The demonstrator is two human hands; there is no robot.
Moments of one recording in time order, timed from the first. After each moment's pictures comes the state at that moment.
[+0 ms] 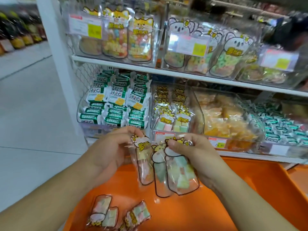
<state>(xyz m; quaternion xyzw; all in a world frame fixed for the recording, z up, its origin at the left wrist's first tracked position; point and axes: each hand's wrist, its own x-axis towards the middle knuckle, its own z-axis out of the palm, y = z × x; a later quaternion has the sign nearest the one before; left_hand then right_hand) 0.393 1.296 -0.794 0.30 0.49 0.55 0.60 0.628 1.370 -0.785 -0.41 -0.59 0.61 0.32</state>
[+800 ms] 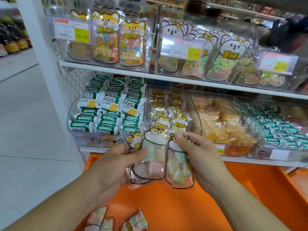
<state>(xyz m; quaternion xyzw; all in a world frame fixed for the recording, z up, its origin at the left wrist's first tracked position) 0.425 1.299 -0.784 0.25 0.53 0.52 0.62 0.626 1.391 -0.784 -0.46 -0.55 0.56 0.40</state>
